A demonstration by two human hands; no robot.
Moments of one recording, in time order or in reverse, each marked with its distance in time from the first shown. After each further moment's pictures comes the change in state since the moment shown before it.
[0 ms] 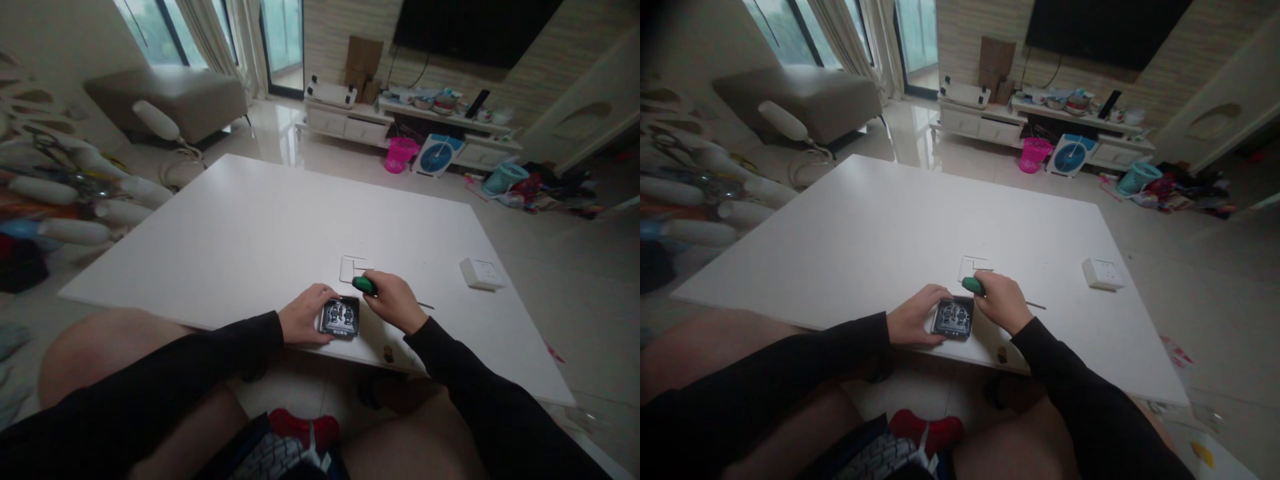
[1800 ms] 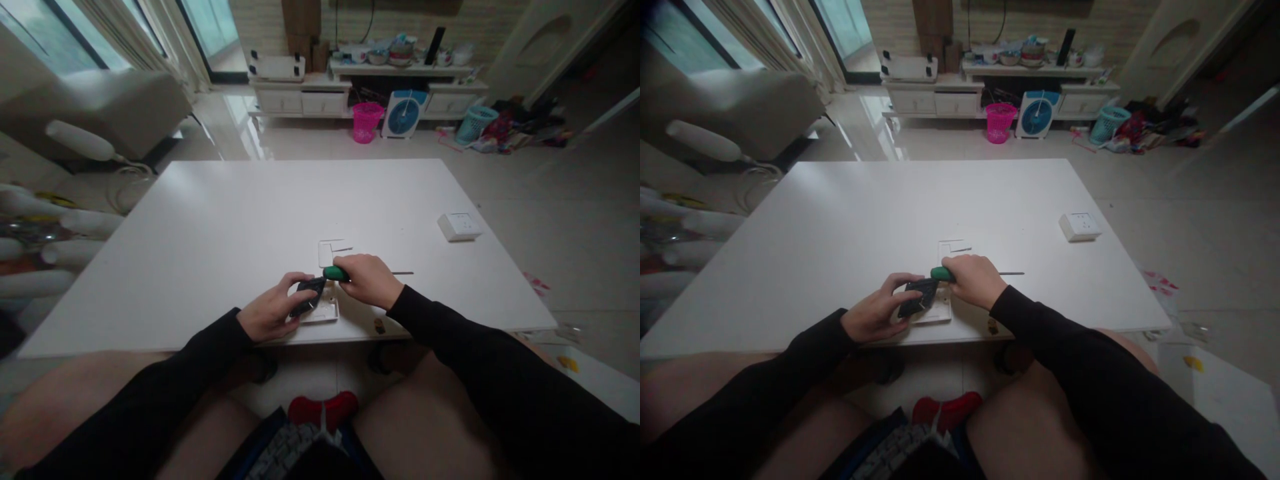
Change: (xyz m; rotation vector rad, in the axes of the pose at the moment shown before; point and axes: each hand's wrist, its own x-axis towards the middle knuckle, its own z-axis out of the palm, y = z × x) left_hand -0.007 0.002 -0.045 0.143 -0.176 0.235; right_hand -0.003 -0.009 -0.002 -0.043 -0.078 -0.028
